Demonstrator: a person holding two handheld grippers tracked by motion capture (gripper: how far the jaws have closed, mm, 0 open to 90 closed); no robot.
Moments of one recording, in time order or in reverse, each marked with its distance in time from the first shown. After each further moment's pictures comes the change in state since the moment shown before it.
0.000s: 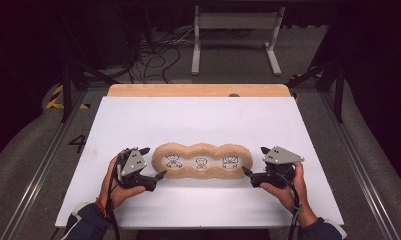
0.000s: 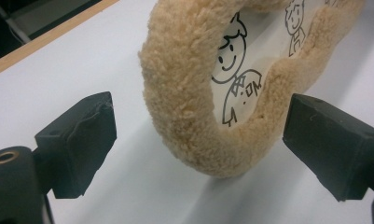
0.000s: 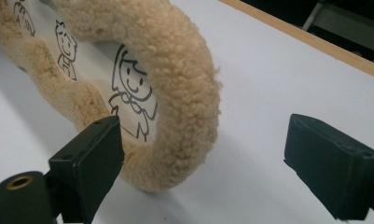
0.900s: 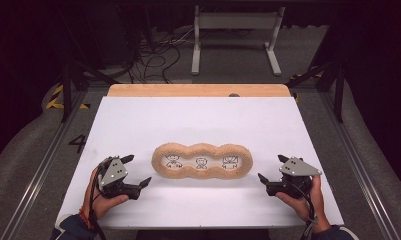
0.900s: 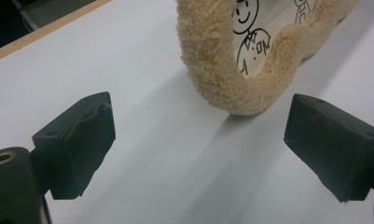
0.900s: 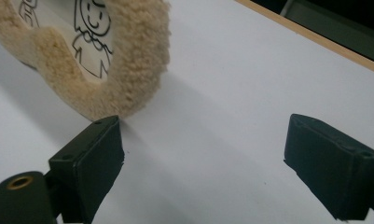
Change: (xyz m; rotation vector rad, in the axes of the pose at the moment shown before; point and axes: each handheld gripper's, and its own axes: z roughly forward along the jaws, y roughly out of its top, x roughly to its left) left arm 0.008 -0.034 -0.034 -0.008 0.032 -0.034; right arm -0.014 -0.038 -0.026 0.021 -0.090 -0.016
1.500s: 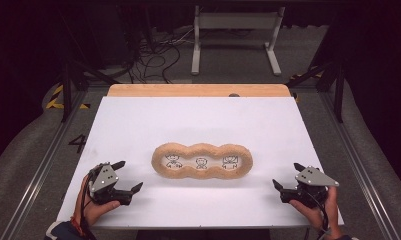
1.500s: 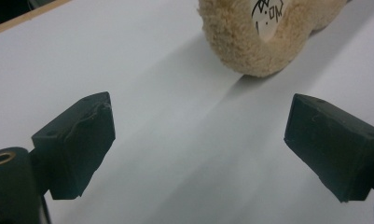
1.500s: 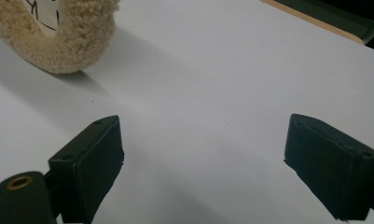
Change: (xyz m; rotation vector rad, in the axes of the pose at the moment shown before) left arm 0.006 -0.027 -0.015 0.025 0.011 -0.048; right arm -0.013 -0.038 -0.021 0.014 -0.071 0.064
